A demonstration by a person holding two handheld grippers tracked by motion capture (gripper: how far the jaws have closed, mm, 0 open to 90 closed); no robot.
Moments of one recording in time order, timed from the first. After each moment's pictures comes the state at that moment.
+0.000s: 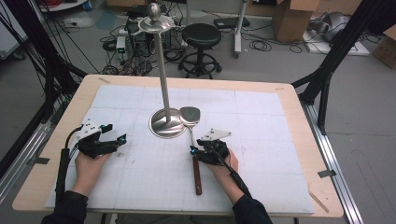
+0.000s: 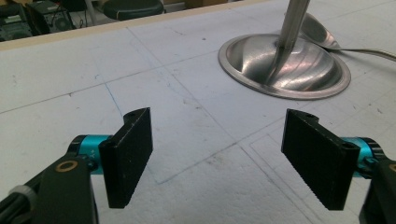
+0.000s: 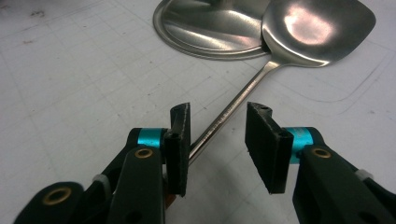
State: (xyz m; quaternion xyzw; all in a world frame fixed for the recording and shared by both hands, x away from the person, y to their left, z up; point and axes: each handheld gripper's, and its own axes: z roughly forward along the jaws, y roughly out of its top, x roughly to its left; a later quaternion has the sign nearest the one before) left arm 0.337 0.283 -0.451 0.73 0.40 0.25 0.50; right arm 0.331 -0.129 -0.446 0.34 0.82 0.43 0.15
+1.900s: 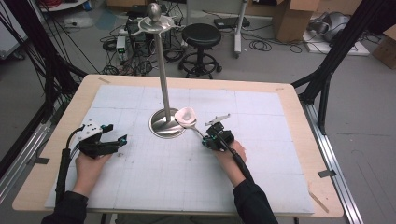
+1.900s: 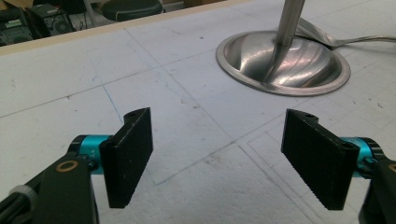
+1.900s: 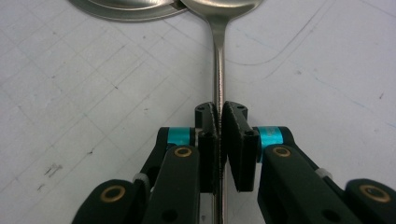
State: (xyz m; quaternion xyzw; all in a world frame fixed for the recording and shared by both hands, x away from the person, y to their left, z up) left arm 0.336 0.280 -0.451 0.73 0.39 0.26 0.49; right arm 0.375 -0.143 -0.433 0.40 0.85 0.30 0.13
